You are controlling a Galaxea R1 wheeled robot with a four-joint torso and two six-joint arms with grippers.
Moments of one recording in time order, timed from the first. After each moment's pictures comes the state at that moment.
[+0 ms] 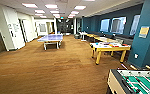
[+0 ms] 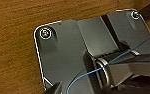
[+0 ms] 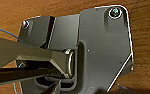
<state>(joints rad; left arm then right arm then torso) 1.51 3.03 -2.78 -0.06 -0.09 0.16 -1.57 3.04 -2.76 -0.23 0.13 0.06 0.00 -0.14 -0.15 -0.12</state>
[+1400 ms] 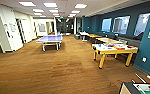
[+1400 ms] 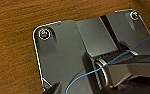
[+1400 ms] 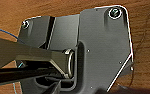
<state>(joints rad) 1.51 3.03 -2.78 -0.06 -0.09 0.16 -1.57 3.04 -2.76 -0.22 0.13 0.06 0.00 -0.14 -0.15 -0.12</state>
